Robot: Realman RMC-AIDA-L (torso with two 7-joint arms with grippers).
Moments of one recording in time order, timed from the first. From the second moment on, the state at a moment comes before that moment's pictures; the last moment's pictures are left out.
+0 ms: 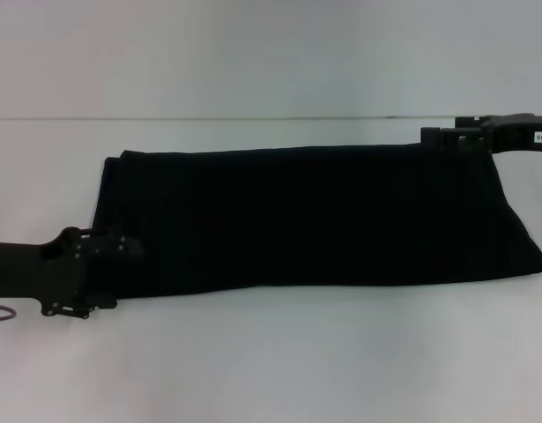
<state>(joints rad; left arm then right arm) -0.65 -1.99 0.24 0.64 2.61 1.56 -2.85 0.78 1.96 -0.49 -0.63 -2.24 -1.32 1.85</state>
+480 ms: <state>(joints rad) -0.63 -1.99 0.19 0.64 2.62 1.52 -2.96 0.80 1.96 -0.49 -0.63 -2.23 -1.31 1.85</state>
